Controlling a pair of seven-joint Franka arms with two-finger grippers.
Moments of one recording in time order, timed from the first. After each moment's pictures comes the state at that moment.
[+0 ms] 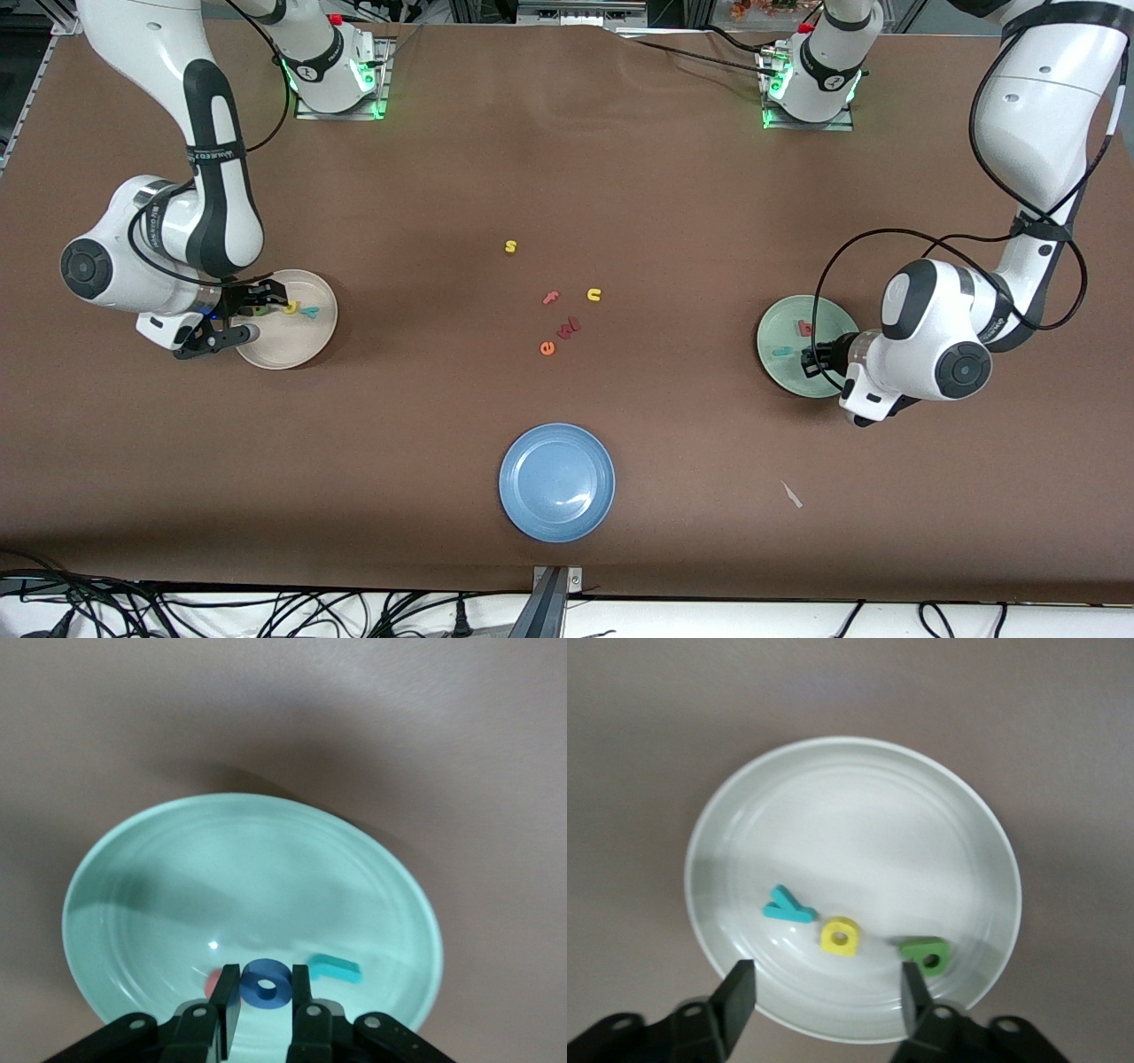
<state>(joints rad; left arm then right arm) 0.26 0.73 -0.41 -1.61 0.16 1.95 -0.60 0.63 0.48 -0.71 -1.98 0.42 2.09 -0.61</state>
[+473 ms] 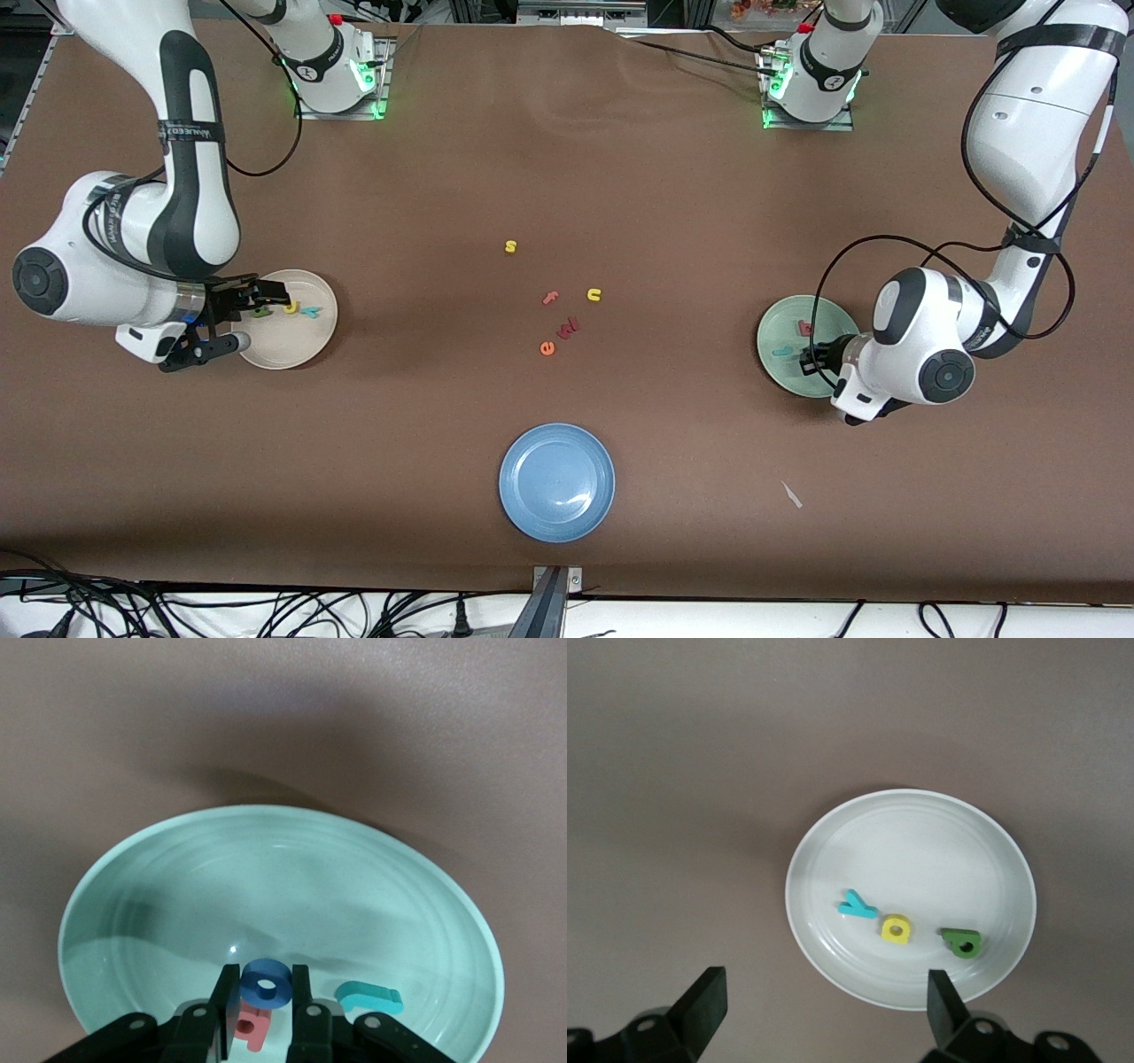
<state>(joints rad) 0.26 0.76 -0.41 -1.61 0.20 1.96 -0.58 0.63 0.47 -0.72 -1.78 0.42 1.85 -0.53</state>
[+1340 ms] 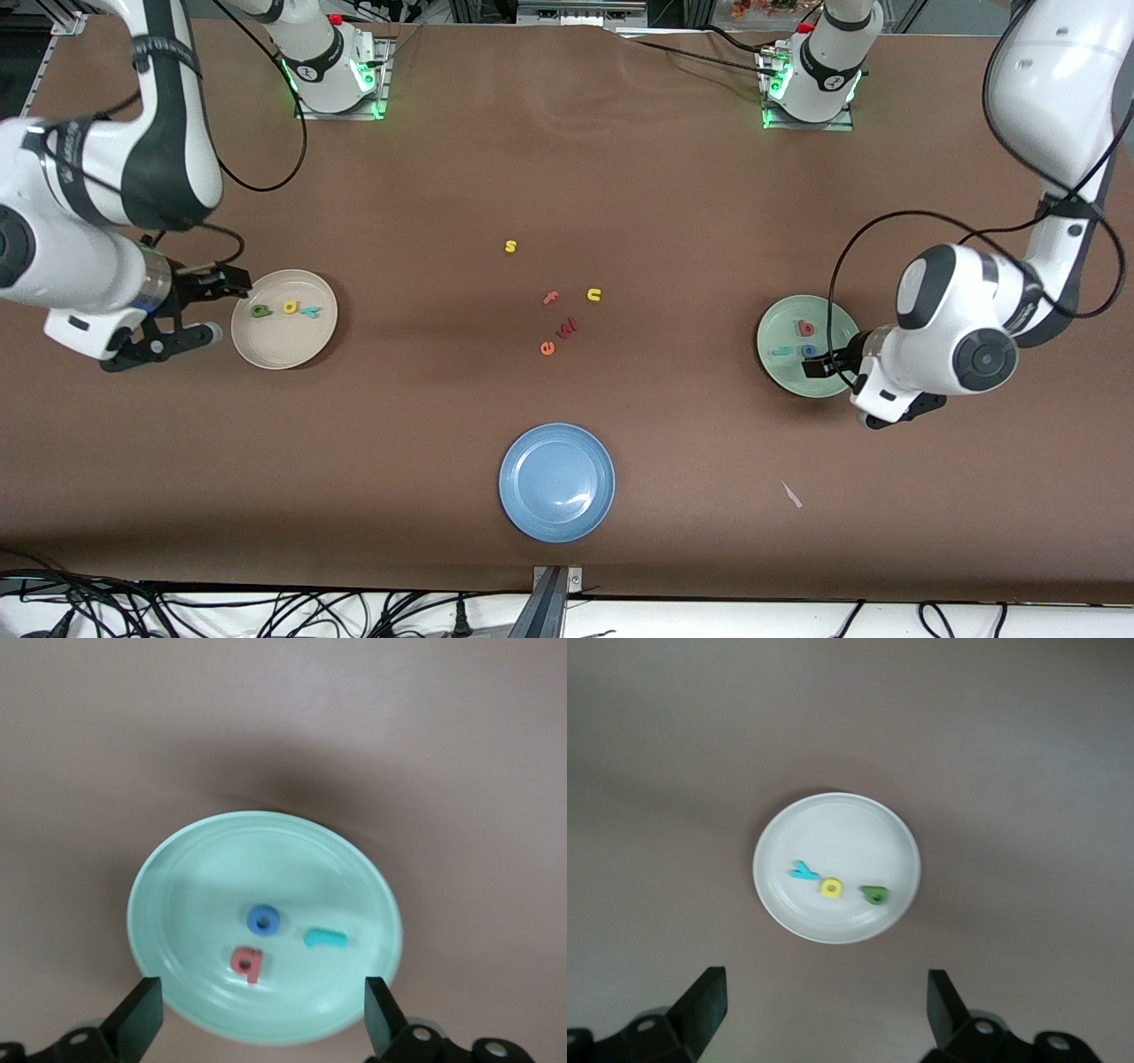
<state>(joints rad) 0.26 0.61 -0.46 -1.55 0.20 1.86 -0.54 0.38 0.32 -0.35 -1.54 -0.03 1.67 -0.30</state>
